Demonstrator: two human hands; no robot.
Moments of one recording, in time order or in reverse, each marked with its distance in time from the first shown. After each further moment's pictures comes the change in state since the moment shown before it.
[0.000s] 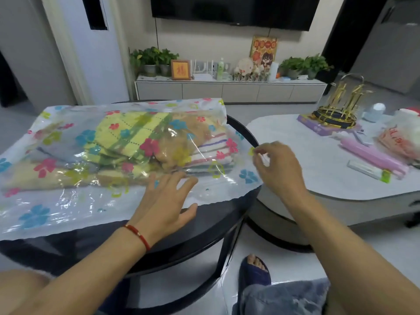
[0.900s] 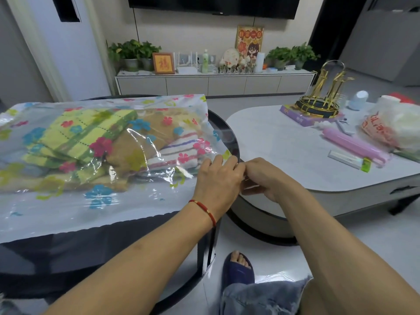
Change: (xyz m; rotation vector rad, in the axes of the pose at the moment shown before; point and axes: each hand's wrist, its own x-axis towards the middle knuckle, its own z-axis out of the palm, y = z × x) left_hand 0.116 0.151 0.043 0.103 0.399 0.147; right_hand 0.018 0.052 -0.003 0.586 -0.535 0.620
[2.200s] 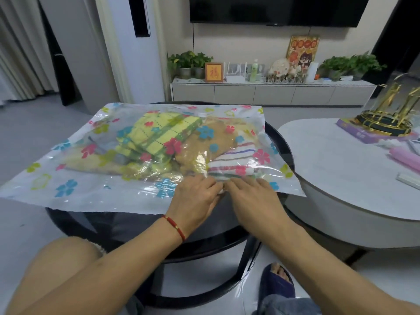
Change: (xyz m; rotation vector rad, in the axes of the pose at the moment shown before) left_hand -0.110 -0.131 -0.053 0.044 -0.062 -0.042; right_hand -0.070 -0.014 0.127 -1.223 0.178 -0.949
